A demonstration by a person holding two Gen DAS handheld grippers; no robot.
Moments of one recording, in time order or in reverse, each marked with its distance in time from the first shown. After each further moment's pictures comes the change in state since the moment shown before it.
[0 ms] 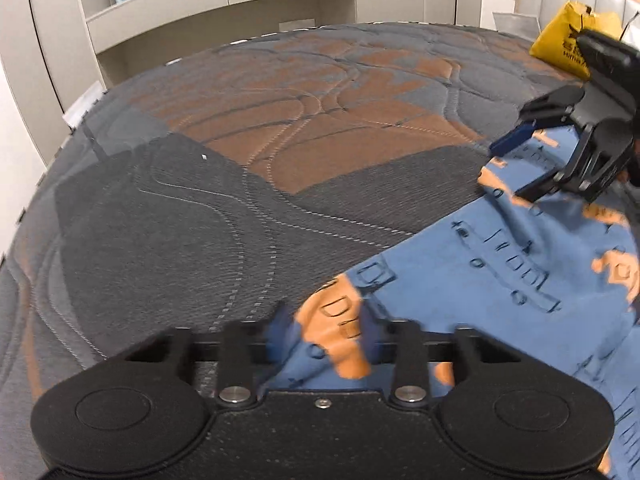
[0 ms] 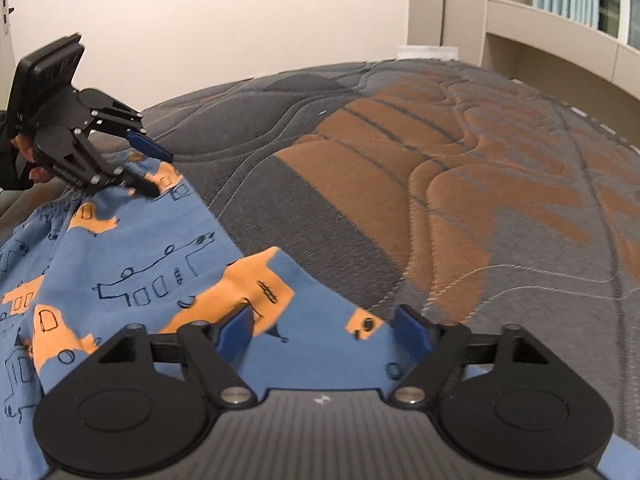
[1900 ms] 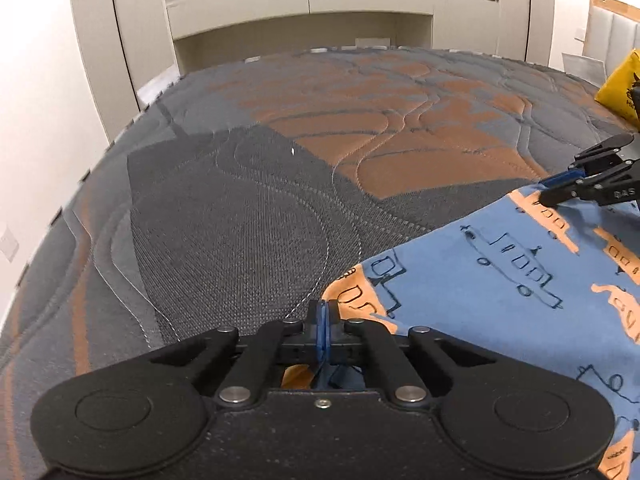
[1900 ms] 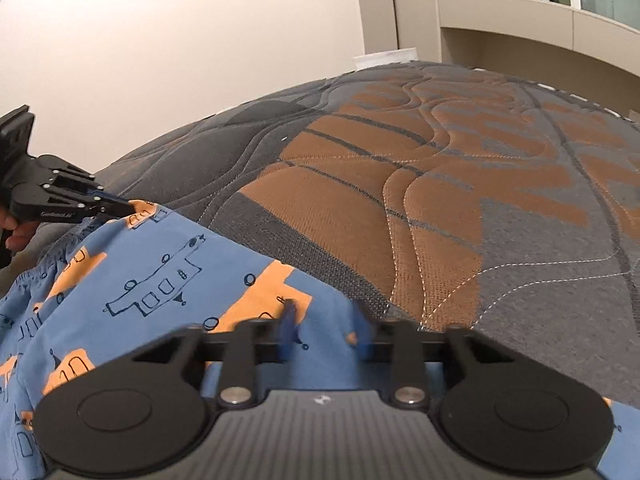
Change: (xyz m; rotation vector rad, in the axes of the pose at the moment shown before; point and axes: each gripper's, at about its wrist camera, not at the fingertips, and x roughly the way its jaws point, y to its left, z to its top) left arm -0.026 0.022 -0.015 -0.152 -0.067 0.167; right arm 0.008 -0.015 0.007 0.172 -0.095 -0.047
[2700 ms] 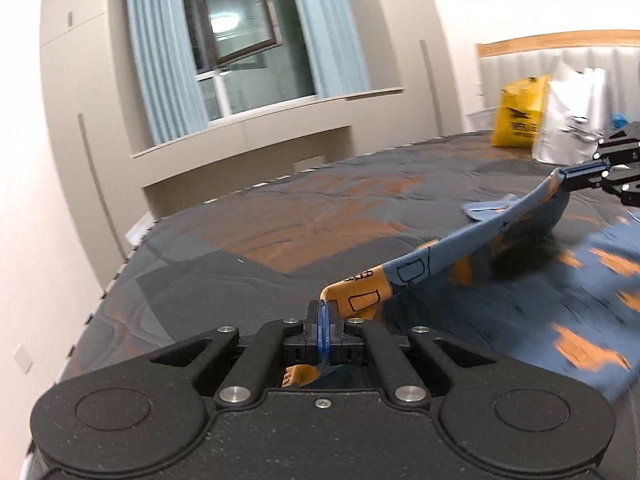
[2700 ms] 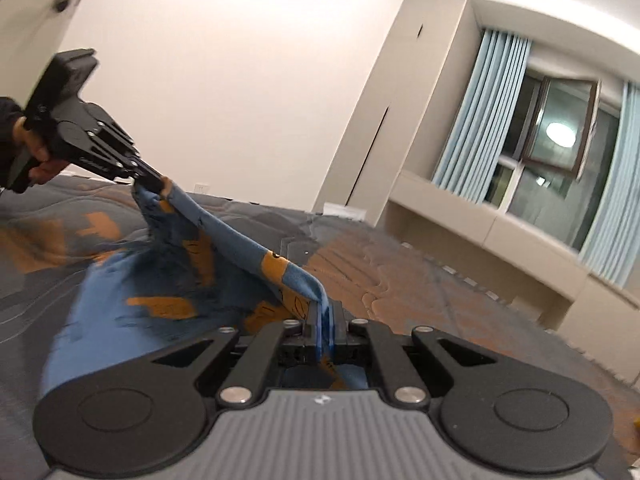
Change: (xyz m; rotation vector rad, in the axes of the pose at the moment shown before) left arm -0.200 -0.069 -0.119 0.236 -0.387 -0.083; right arm -0.208 0.254 -0.142 -0.374 -0.406 -0.416
